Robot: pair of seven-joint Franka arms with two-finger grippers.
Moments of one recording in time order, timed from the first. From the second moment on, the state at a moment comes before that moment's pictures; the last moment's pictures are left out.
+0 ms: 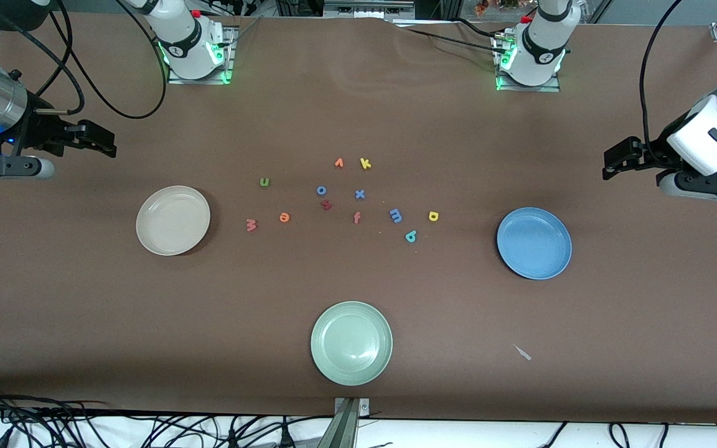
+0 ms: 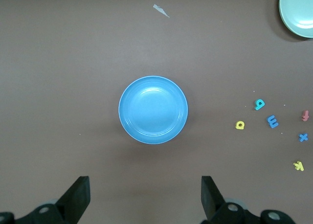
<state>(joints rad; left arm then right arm) -0.03 0.10 -0.04 -1.53 -0.03 1.59 0.02 0.08 0.07 0.03 -1.56 0.01 1.50 0.11</state>
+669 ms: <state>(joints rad) -0.03 0.10 -0.04 -1.53 -0.03 1.59 0.02 0.08 0.07 0.03 -1.57 0.01 1.50 0.11</state>
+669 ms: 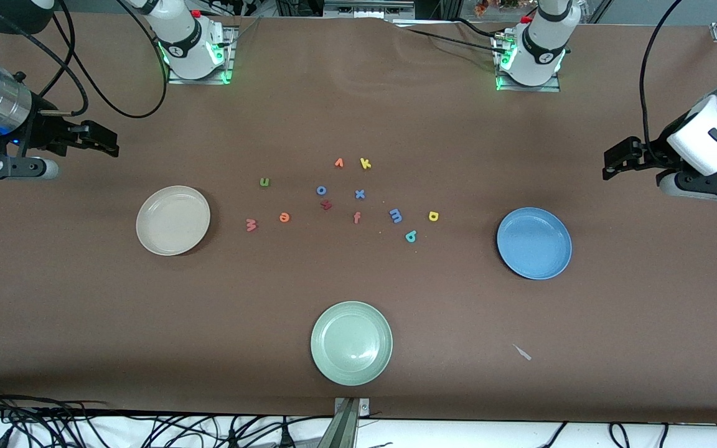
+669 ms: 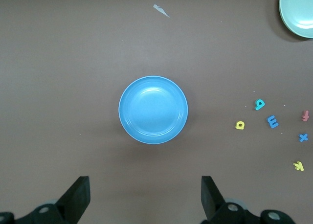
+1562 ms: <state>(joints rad) -0.03 0.10 -0.04 -1.53 -0.02 1.58 0.02 0.08 0.10 0.03 -1.57 0.04 1.51 0.11</state>
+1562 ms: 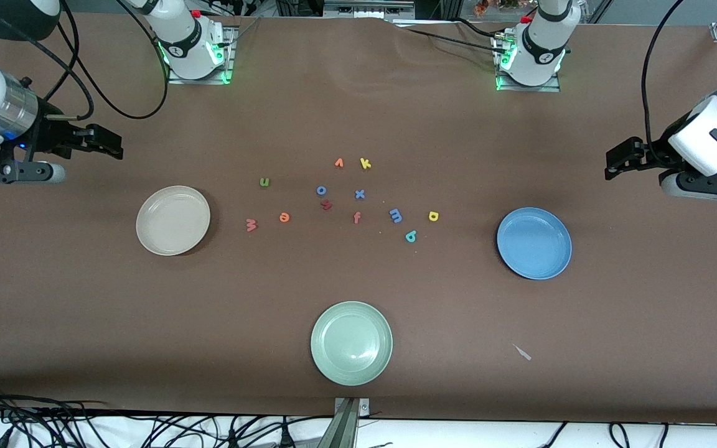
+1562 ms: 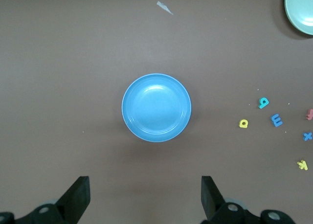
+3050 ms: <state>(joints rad) -0.37 0.56 -0.10 -1.55 -0.06 1.92 -0.58 0.32 0.40 0.04 -1.95 0.07 2.30 0.23</state>
